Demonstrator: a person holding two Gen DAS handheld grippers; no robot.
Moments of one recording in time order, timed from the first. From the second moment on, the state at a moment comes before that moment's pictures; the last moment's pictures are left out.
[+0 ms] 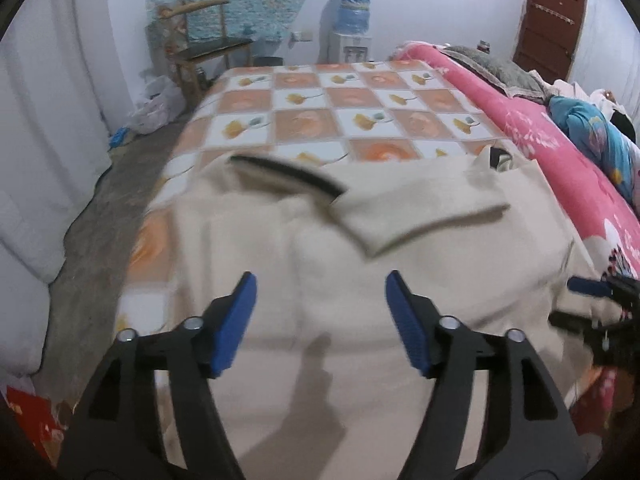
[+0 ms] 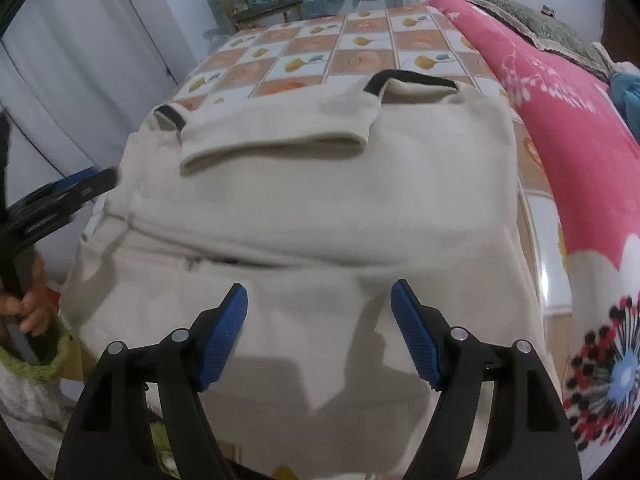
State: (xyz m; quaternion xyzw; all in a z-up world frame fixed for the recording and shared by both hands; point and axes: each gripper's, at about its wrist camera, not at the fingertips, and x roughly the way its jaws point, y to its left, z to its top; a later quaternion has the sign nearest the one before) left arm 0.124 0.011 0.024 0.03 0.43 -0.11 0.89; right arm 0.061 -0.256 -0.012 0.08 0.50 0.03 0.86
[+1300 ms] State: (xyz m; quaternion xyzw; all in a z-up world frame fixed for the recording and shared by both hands) left arm 0.088 0.112 -0.038 -0.10 0.46 -0.07 0.88; right arm 0.044 -0.232 -0.049 0.00 0.49 -0.01 0.87
